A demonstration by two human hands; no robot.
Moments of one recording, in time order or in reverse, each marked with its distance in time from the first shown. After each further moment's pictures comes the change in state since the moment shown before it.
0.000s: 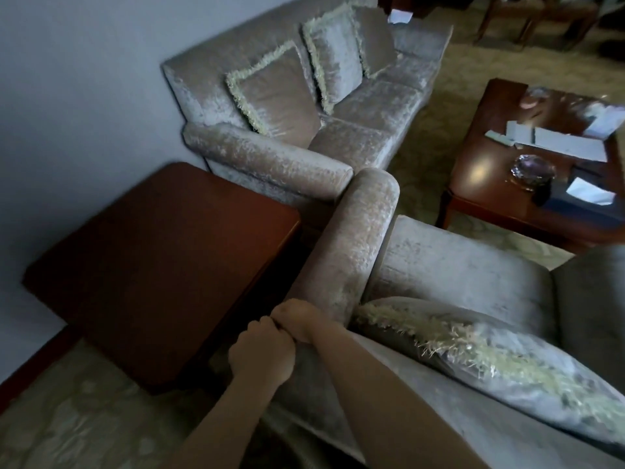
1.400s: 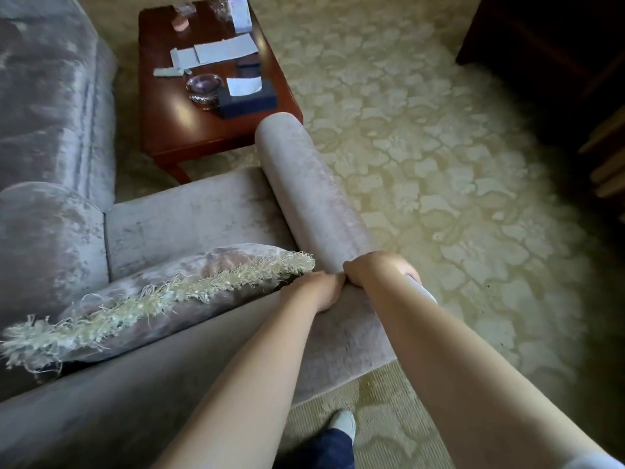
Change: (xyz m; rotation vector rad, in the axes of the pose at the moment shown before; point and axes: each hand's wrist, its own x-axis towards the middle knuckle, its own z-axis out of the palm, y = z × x) left_hand -0.325 0.468 0.258 0.353 -0.709 0.832; right_hand -0.584 0.339 0.073 0.545 0.015 1.570
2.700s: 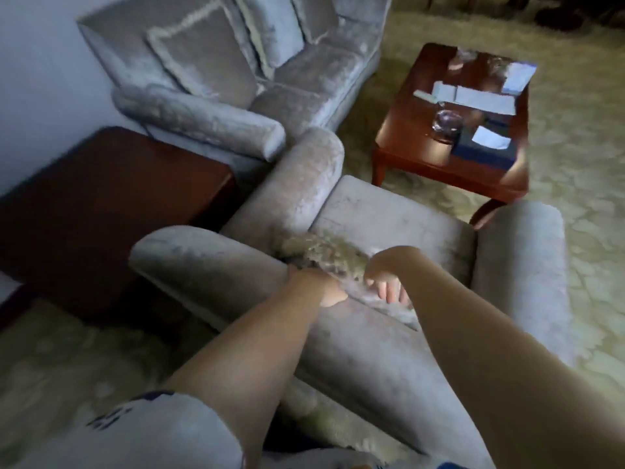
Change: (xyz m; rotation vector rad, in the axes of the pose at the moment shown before) left_hand -0.175 -0.287 -0.058 -0.010 0.213 -0.403; right_hand -0.195 -0.261 0.059 -0.534 -0.097 -0.656
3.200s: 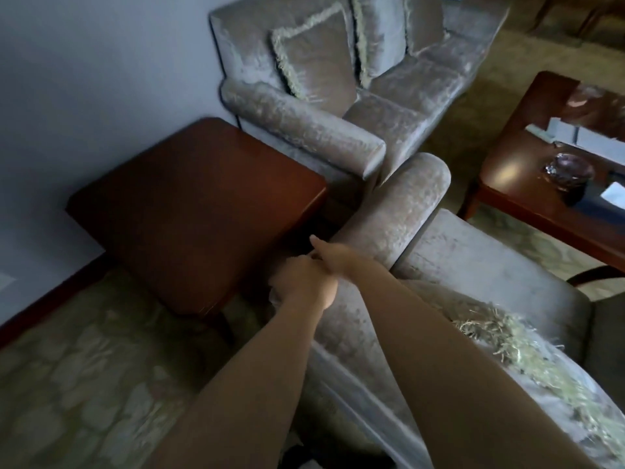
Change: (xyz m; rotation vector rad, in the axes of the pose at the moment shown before) left_hand 0.005 -0.266 -0.037 -0.355 0.362 -0.552; right_hand 0.052 -0.337 0.002 0.528 0.031 -0.470
